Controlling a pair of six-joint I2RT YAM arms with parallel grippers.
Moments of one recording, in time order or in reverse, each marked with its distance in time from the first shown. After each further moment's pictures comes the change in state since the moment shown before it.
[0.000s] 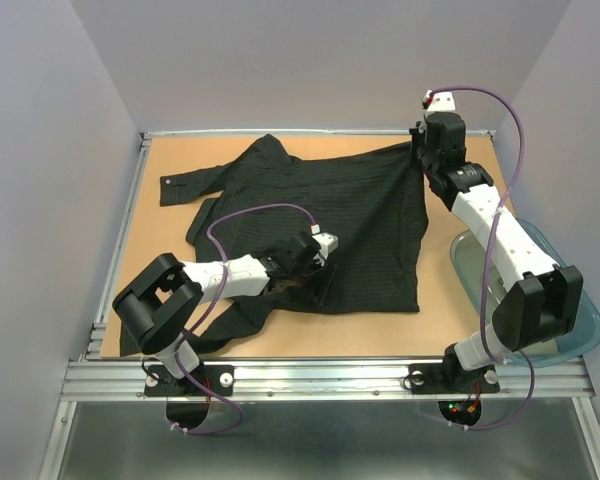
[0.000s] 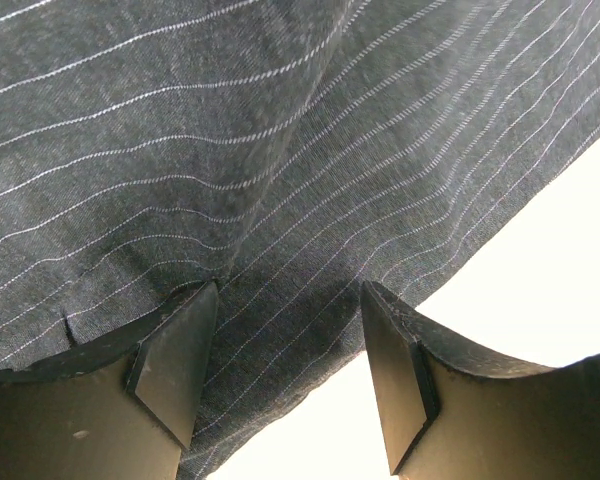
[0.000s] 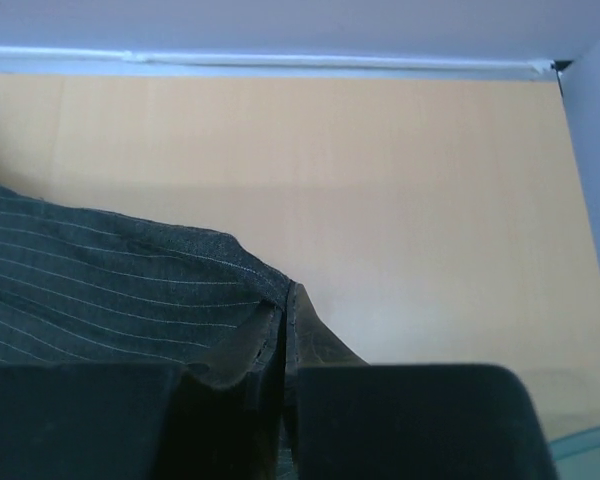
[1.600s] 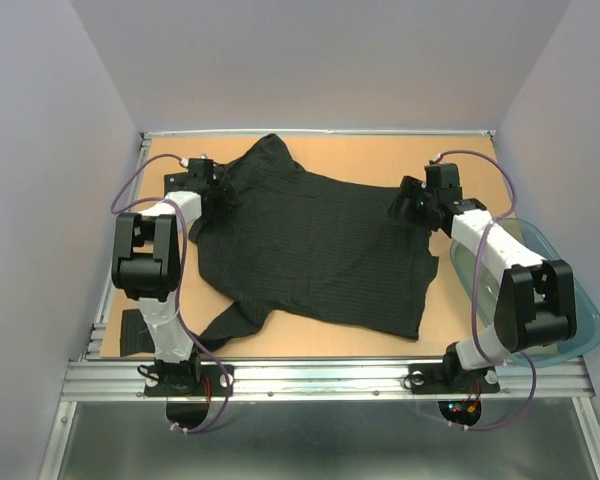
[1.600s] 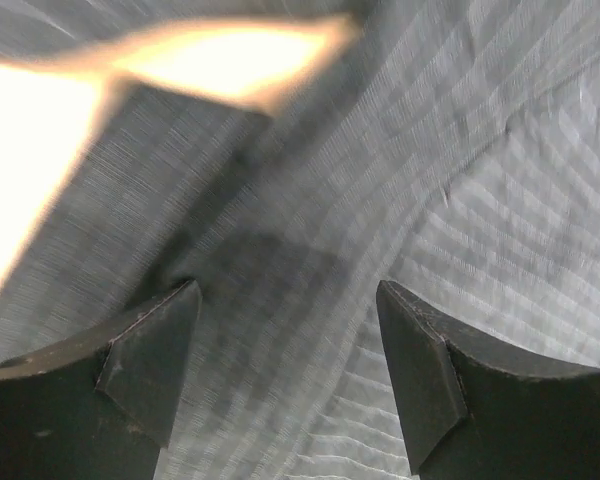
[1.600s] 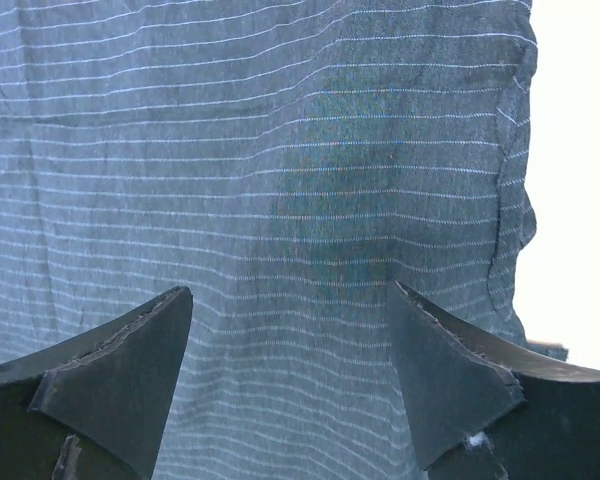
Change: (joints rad) left arm 0.790 0.279 0.365 -0.069 -0.121 -0.140; right arm -0.097 -0.026 -0.385 -0.060 -0.289 0.414
